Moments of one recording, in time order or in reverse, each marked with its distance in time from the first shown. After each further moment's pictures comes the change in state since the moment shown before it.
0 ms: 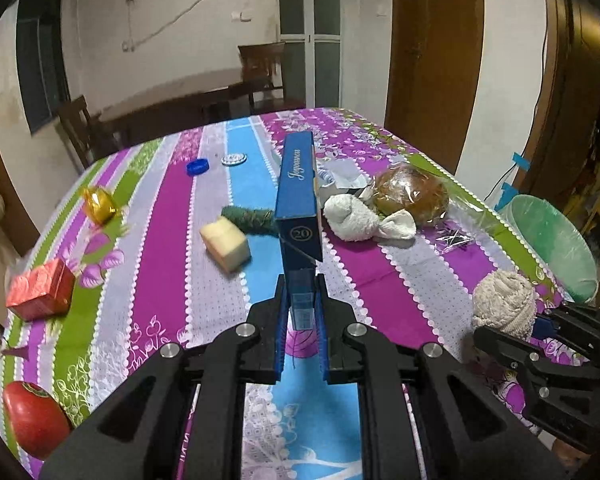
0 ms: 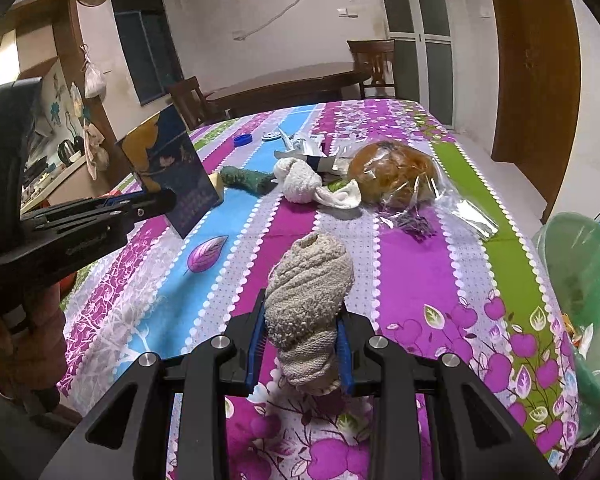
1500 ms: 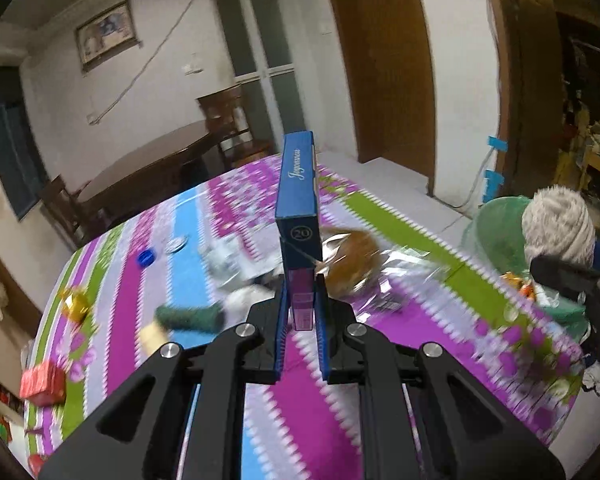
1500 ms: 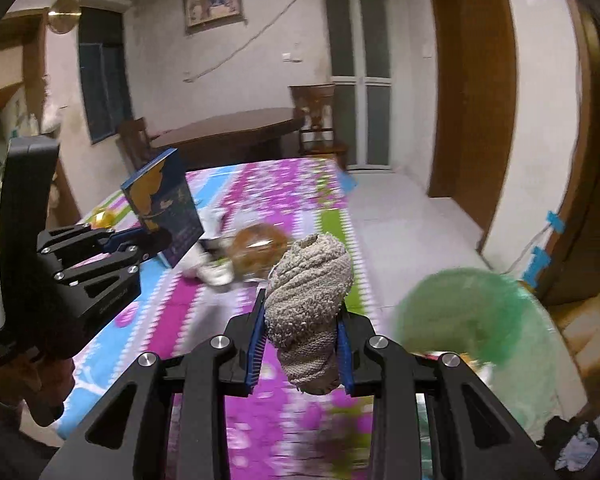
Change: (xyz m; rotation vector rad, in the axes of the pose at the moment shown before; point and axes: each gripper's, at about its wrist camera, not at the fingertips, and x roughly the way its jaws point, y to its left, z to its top) left arm 0.008 -0.116 0.051 0.225 -0.116 -0.006; right arm -0.094 -0.086 0.041 0.033 -0.159 -0.235
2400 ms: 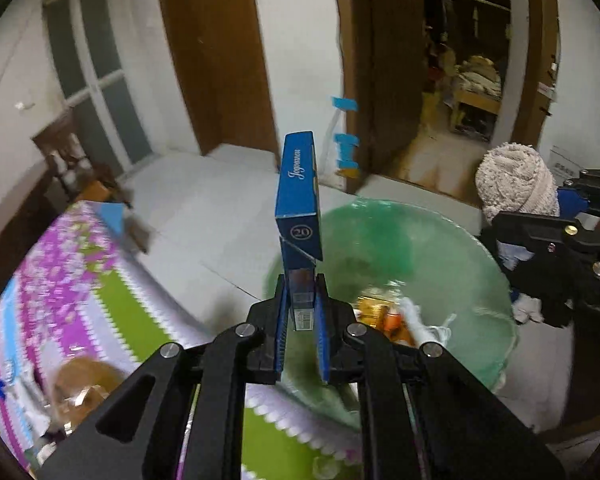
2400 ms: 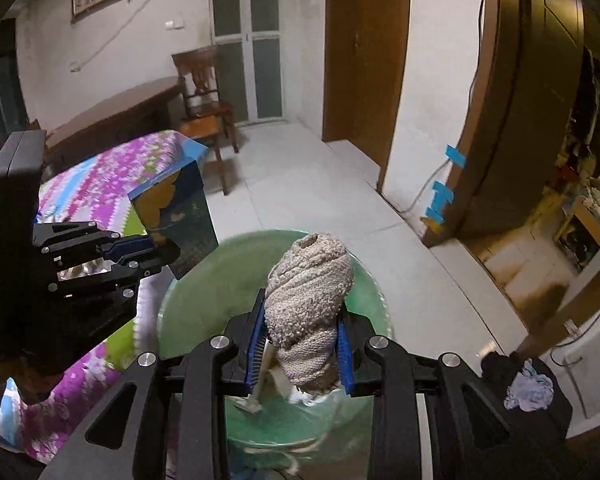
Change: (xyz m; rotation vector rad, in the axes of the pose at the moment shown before) left arm 0.099 -0.182 0.069 0.279 0.099 -0.509; right arm 0.002 -0.202 -0.002 0.173 0.193 -0.312
